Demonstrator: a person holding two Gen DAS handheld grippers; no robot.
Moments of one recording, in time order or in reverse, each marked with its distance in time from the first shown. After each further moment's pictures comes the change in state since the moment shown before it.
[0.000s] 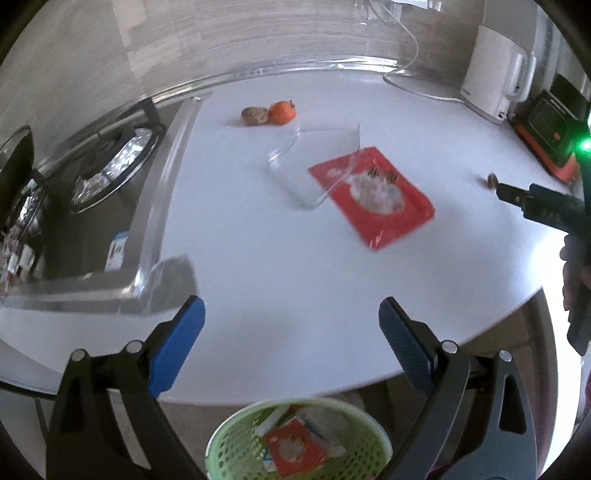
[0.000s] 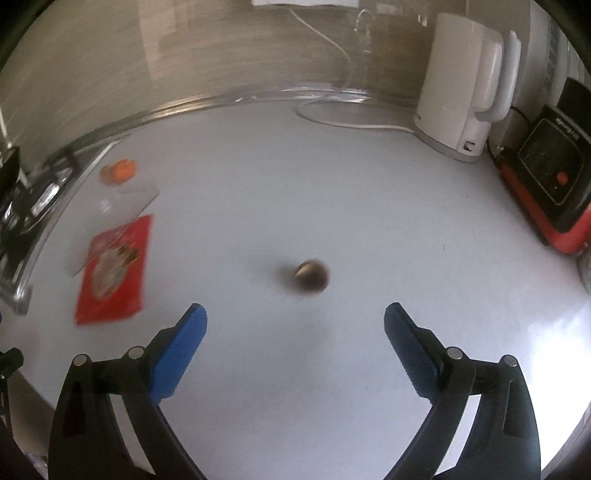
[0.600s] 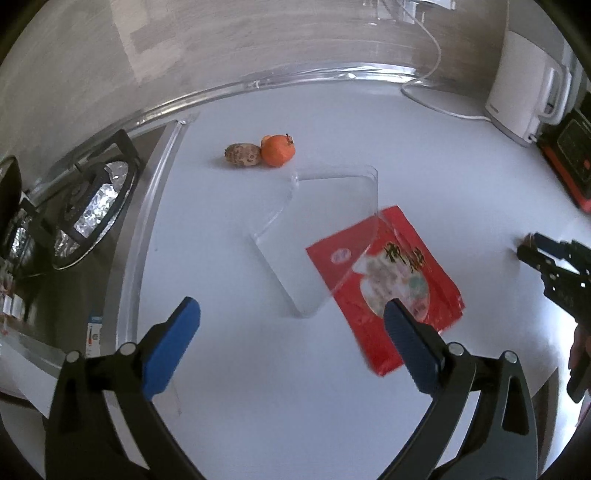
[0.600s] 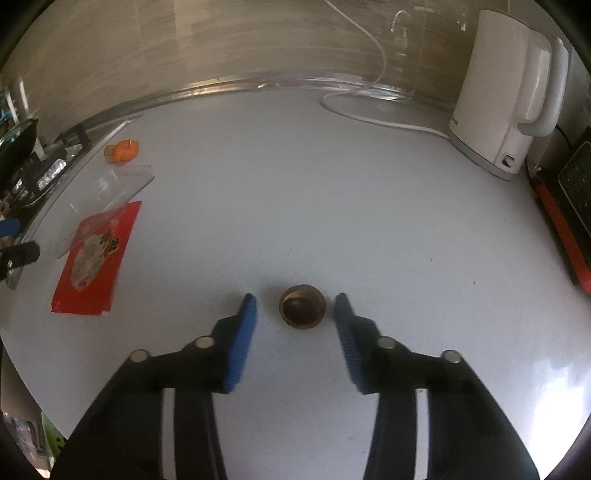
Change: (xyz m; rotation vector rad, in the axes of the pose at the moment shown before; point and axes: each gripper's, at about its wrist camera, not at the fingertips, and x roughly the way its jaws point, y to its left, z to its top) left arm 0.050 -0.010 0.081 -0.002 -0.004 0.035; right arm 0.030 -0.007 0.007 -0.119 0.023 0.076
